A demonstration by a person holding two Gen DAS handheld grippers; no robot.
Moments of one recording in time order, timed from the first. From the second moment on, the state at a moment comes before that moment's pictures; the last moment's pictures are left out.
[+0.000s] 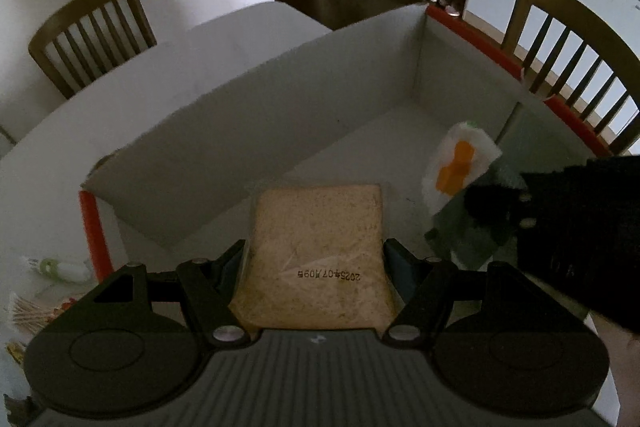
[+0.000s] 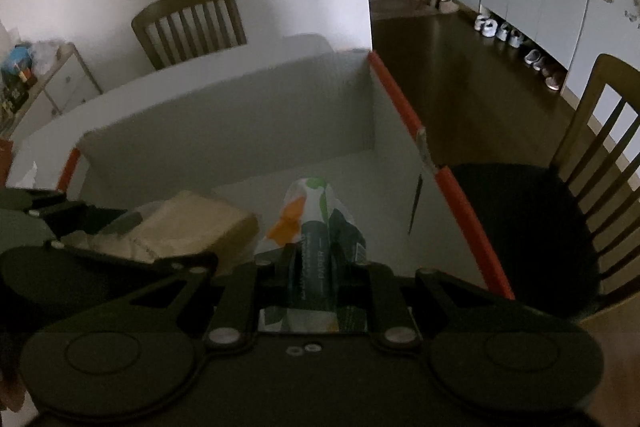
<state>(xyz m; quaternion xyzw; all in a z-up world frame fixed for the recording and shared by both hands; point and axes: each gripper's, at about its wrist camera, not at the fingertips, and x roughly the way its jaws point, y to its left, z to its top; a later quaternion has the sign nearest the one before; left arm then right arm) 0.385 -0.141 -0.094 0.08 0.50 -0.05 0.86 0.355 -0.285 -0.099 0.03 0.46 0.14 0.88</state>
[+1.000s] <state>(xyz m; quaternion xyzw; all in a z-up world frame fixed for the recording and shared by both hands) 0.363 -0.129 -0.075 0.02 0.49 -0.07 0.87 0.330 -0.312 -0.065 0.05 0.44 0.17 0.88</state>
